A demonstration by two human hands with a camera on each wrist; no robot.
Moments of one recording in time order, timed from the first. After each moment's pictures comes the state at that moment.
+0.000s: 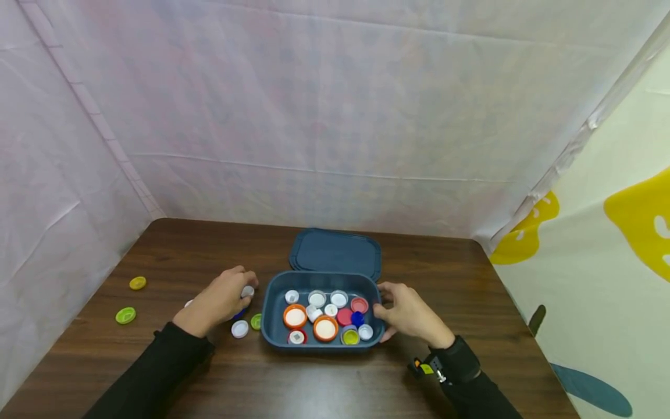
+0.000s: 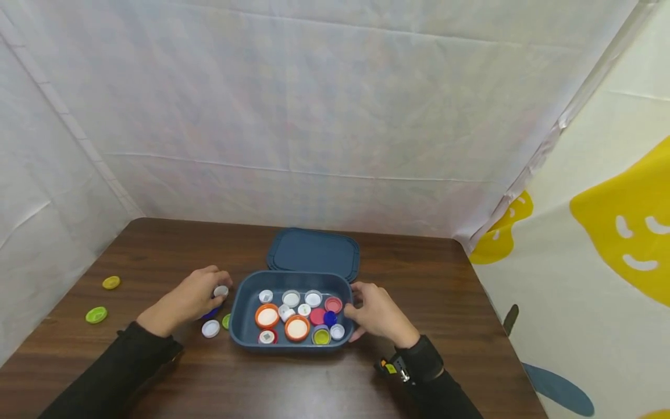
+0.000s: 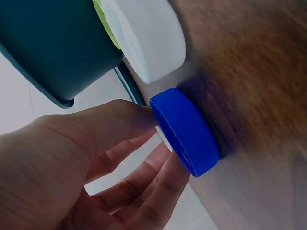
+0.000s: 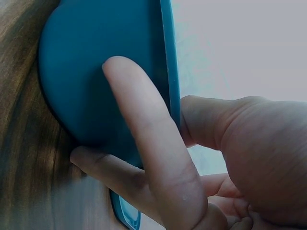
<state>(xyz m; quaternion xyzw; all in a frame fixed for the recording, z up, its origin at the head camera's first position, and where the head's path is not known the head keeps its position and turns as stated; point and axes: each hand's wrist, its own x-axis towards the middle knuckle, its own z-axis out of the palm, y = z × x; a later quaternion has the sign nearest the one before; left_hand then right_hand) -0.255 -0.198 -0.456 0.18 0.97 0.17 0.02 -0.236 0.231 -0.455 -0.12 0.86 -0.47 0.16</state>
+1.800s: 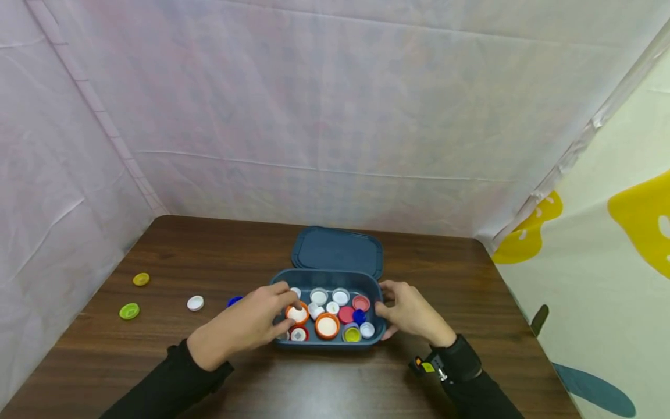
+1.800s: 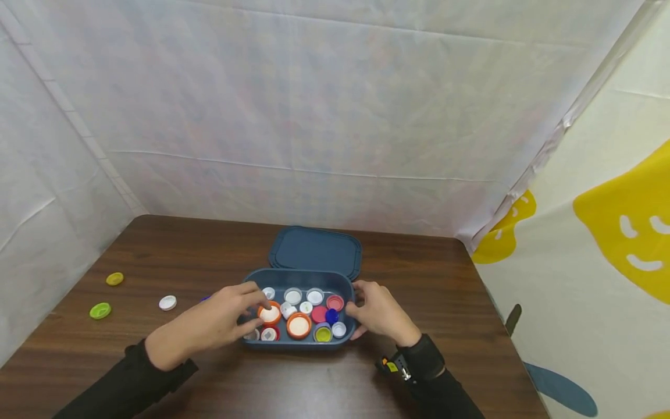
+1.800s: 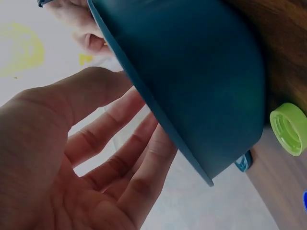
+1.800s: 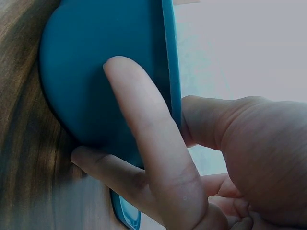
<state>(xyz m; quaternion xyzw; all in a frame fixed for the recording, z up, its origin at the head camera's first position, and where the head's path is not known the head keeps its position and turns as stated) -0.198 -0.139 -0.419 0.36 0.91 0.22 0.01 -0.234 0.229 -0.453 -0.11 0.86 -0.47 0.16</state>
